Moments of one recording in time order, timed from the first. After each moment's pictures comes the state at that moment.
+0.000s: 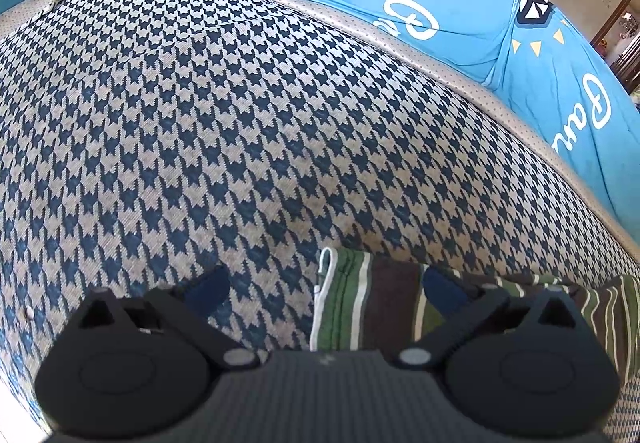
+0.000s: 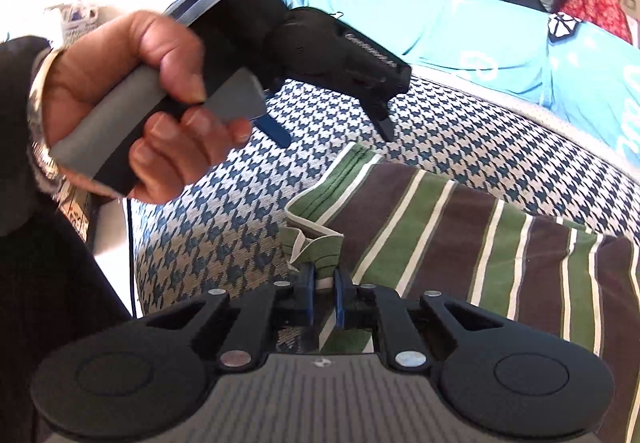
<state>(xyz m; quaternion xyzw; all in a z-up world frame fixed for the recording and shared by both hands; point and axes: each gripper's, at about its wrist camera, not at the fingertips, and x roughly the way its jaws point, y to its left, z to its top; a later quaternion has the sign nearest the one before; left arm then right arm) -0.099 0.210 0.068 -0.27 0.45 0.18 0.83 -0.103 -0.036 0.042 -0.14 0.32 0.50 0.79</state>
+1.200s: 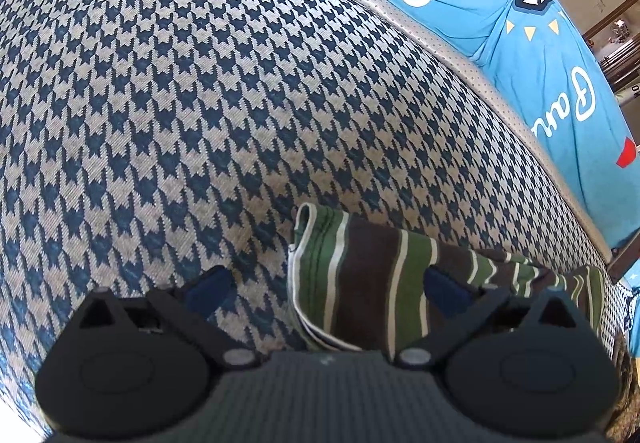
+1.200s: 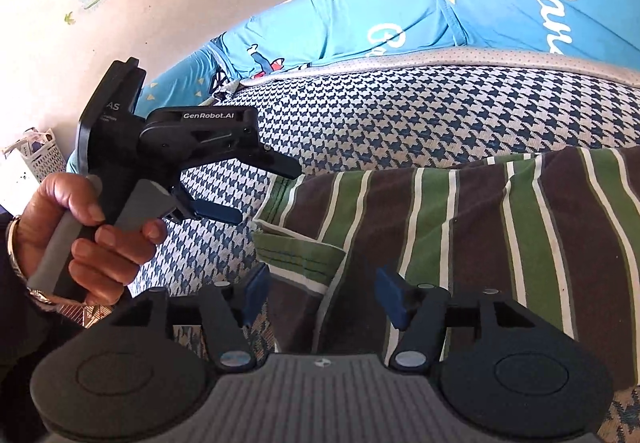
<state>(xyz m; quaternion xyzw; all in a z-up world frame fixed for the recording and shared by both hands) -0.095 0.219 0.051 -0.33 0.48 0.13 0.80 -0.046 -0.077 0.045 0.01 0.40 0.47 0.79</state>
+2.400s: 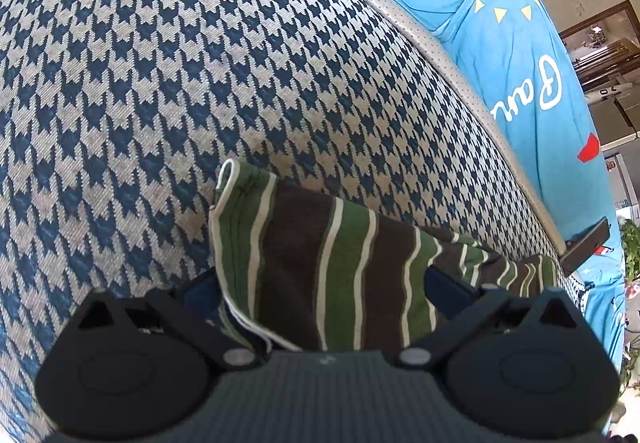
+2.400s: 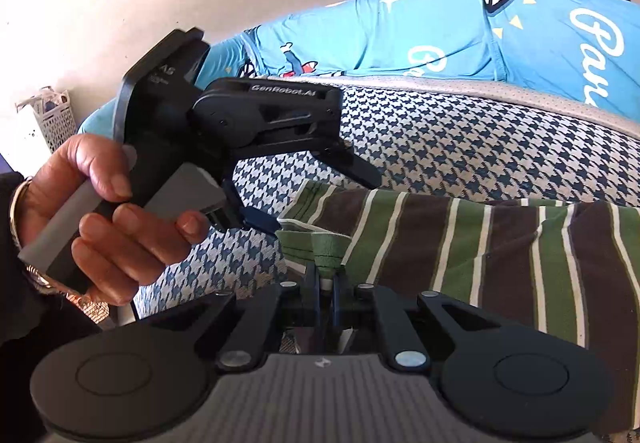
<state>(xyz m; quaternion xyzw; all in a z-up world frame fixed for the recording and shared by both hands) -0.055 0.179 0.027 -0.40 0.47 0.07 0.78 -0.062 -0.054 0.055 -0.05 0.35 0.50 0.79</state>
